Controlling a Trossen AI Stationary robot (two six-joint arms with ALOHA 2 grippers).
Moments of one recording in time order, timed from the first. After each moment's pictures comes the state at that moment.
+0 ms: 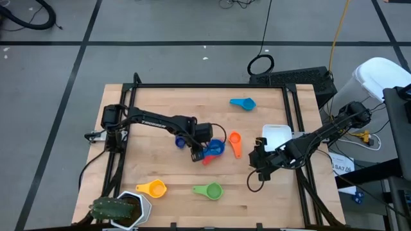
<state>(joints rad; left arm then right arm) 0.04 1.91 1.32 -0.67 0.16 -0.23 0.49 1.20 0.69 -0.58 0.34 0.34</state>
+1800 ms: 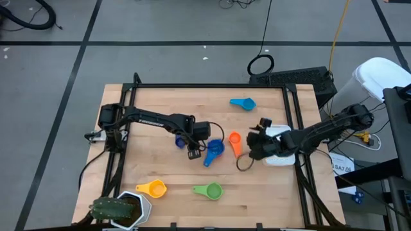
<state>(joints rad) 0.04 1.88 1.32 -0.76 0.08 -0.18 0.27 1.20 0.69 -0.63 0.74 0.26</state>
